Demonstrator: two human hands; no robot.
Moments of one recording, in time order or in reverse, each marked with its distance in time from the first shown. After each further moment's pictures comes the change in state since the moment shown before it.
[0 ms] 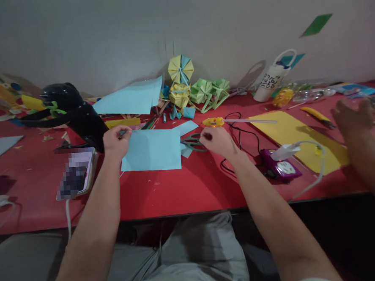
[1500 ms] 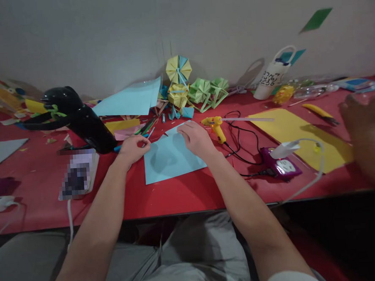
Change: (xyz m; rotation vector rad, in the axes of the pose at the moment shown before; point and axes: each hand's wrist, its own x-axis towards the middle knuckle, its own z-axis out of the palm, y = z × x) left_hand -0.014 0.008 0.021 0.284 -0.391 0.172; right_hand 0.018 -0.038 0.028 0.060 0.183 -0.281
